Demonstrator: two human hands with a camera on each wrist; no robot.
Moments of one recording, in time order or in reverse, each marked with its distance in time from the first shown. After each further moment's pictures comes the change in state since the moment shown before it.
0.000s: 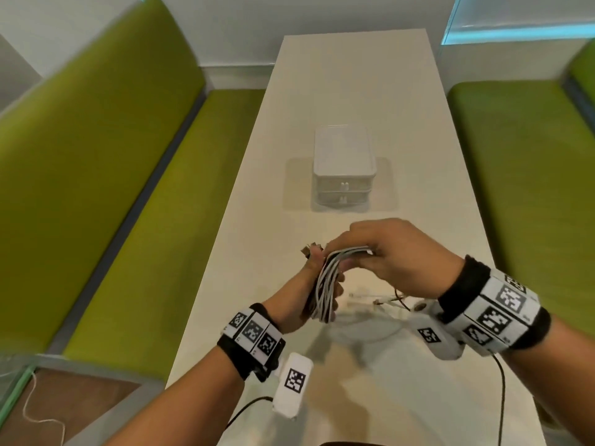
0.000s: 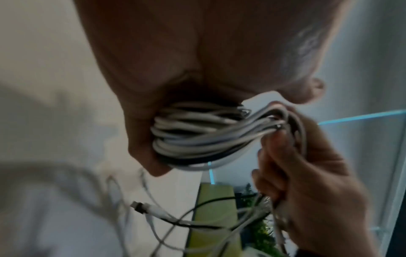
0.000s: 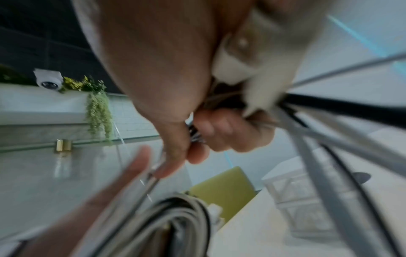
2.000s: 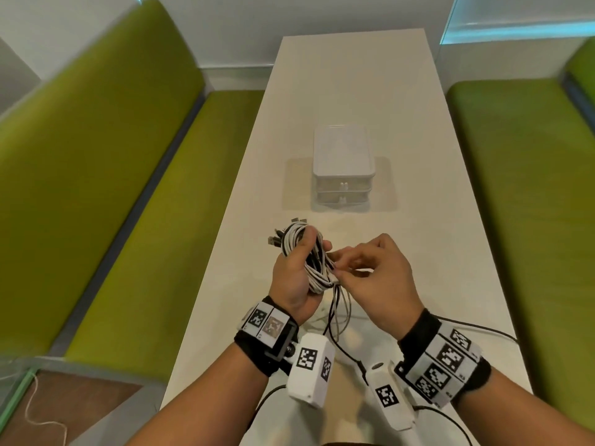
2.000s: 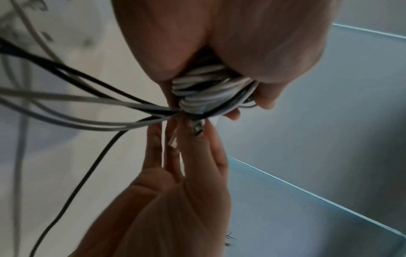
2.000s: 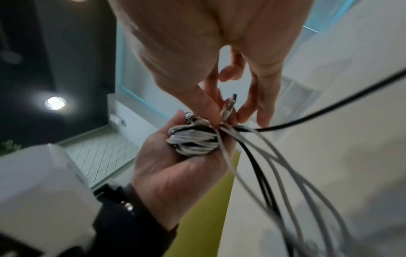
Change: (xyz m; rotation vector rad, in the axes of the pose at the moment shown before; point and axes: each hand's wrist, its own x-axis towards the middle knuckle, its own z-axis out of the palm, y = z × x) left_hand 0.015 0.012 0.012 -0.584 0.326 0.288; right_hand -0.010 -0.003 0.077 0.587 0.623 0.456
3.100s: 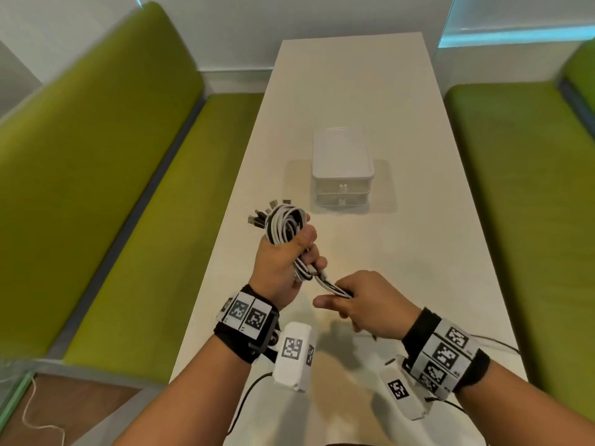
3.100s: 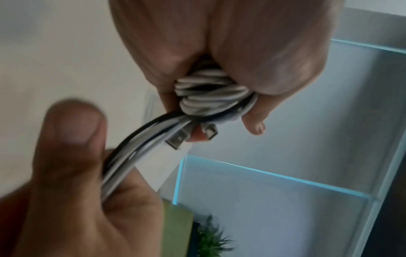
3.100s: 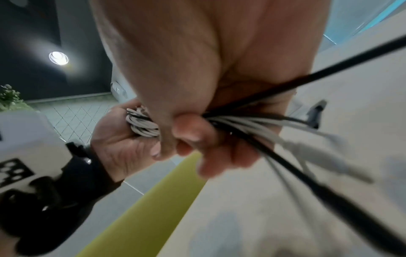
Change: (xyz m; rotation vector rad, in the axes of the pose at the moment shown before) left_hand -0.003 0.033 0.002 0.159 -0.153 0.166; right_hand 0.004 0.007 -0.004 -0.443 -0.597 0.113
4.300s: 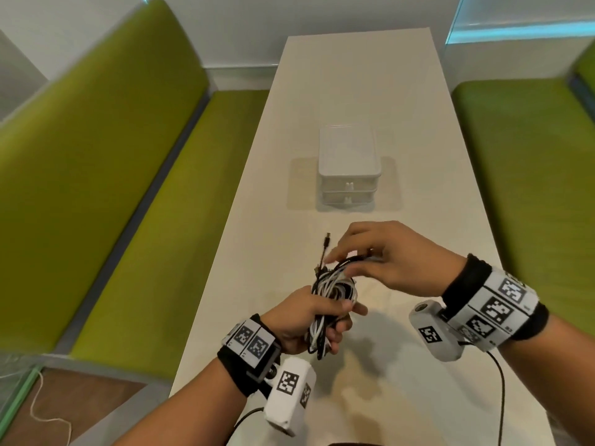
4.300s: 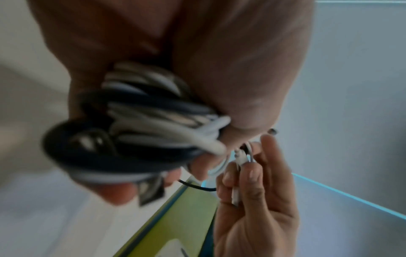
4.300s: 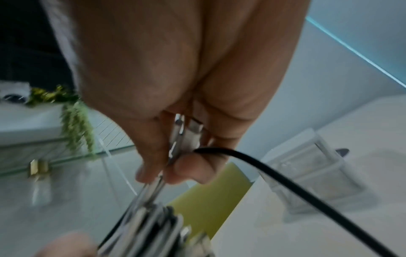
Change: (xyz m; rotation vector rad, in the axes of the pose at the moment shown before) left_hand -0.039 -0.026 -0.017 0.233 -0.275 -0.759; right_hand 0.002 -0.024 -0.069 -0.127 -0.003 -0.521
